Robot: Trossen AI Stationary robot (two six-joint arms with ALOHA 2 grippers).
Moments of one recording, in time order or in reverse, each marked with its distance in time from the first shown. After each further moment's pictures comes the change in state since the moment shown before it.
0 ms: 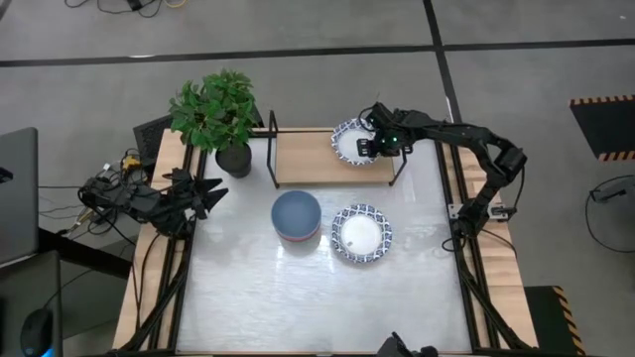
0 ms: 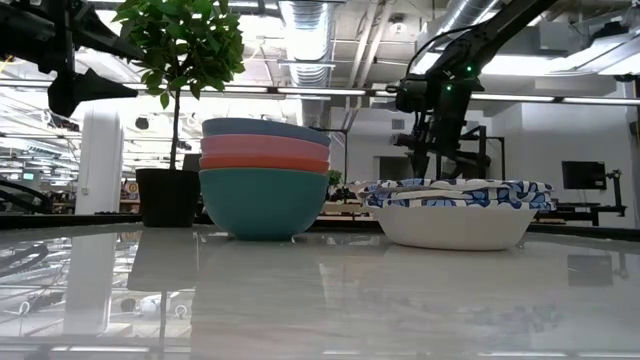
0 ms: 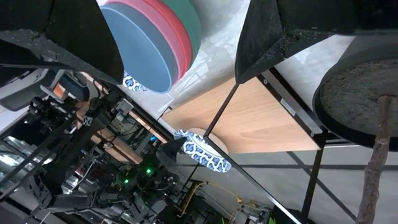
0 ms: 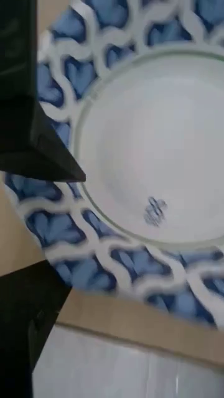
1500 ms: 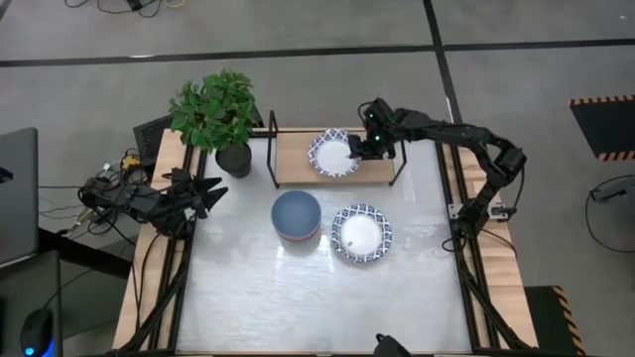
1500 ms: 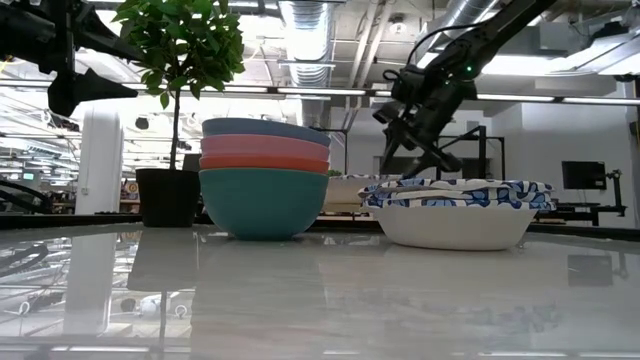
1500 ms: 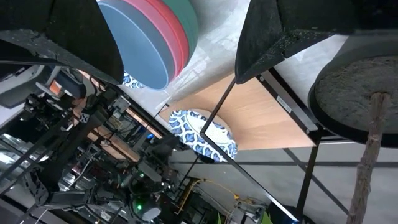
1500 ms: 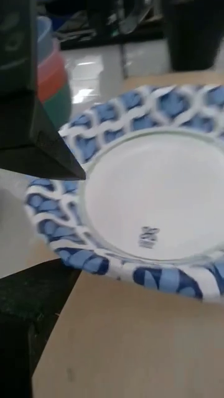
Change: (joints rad) left arm 0.000 0.000 0.000 0.003 -0.017 0.005; right arm 0.007 0.000 -0.001 0.175 -0.383 0.078
